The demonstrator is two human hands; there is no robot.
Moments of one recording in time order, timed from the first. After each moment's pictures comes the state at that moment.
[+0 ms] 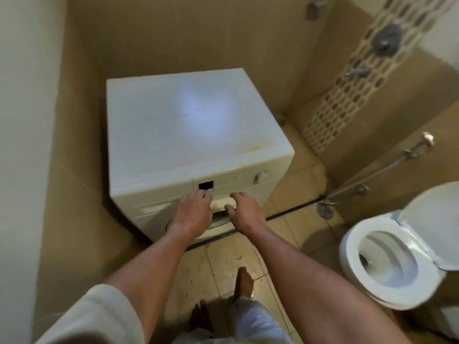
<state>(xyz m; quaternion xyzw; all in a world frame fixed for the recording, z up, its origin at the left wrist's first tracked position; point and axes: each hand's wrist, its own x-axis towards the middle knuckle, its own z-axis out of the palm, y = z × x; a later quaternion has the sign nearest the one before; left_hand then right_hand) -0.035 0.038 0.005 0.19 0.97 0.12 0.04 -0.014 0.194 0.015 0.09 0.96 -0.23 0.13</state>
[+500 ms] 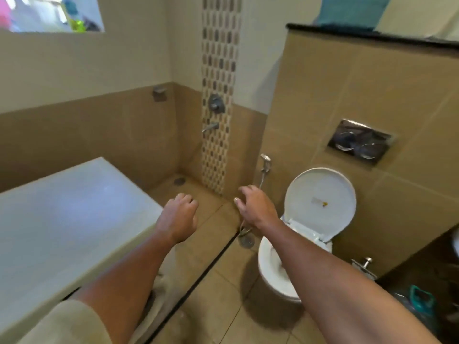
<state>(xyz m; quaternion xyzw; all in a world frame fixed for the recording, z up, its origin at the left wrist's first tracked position) -0.052 0.326 0.134 0.49 0.86 0.11 -0.13 0.082 0.511 0.169 0.28 0.94 -0.16 -0.10</state>
